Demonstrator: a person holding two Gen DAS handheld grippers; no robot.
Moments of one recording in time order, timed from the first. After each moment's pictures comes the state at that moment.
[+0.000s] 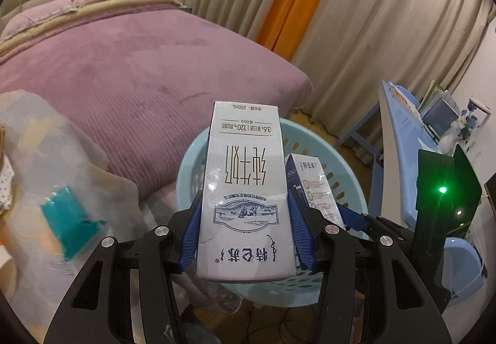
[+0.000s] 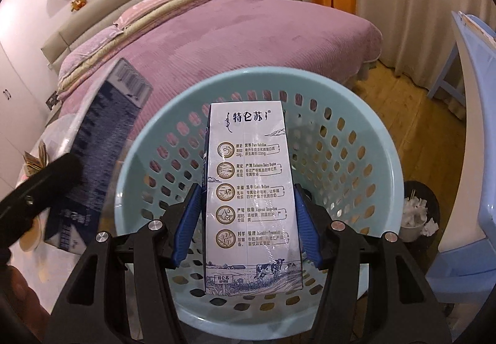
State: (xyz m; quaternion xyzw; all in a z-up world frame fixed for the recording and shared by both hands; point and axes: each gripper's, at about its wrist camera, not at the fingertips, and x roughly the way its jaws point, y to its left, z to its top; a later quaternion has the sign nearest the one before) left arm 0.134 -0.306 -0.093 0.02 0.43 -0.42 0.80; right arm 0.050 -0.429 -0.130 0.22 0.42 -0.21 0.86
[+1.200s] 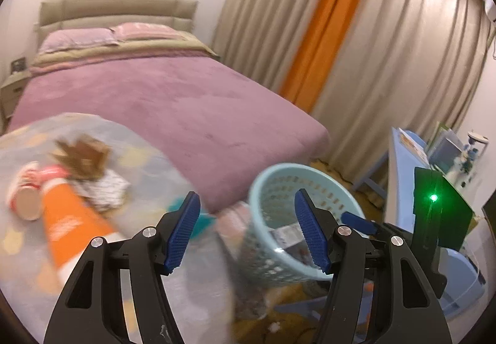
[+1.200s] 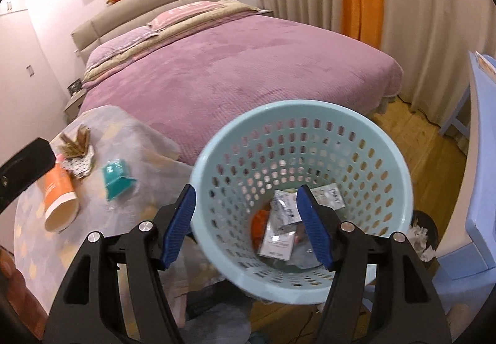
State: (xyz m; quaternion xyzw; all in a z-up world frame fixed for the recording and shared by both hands) left arm 0.112 -0.174 -0.015 -0.03 0.33 -0.37 0.87; right arm 0.049 -0.356 -0.070 0.16 0.38 -0.15 0.90
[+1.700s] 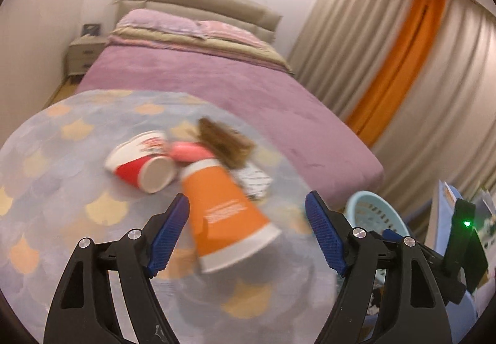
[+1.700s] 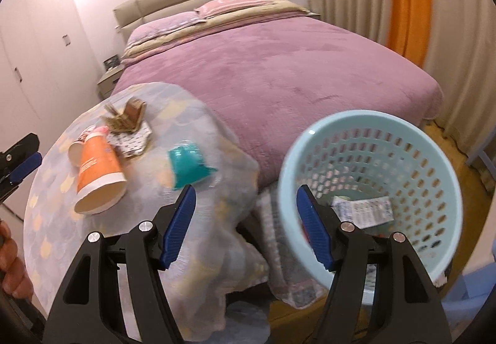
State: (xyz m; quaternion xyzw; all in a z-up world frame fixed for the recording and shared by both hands) left arm 0.153 -0.029 -0.034 -0.11 0.35 -0.22 0.90; right arm 0.089 -0.278 -0.074 0.12 0.39 -0.06 0.91
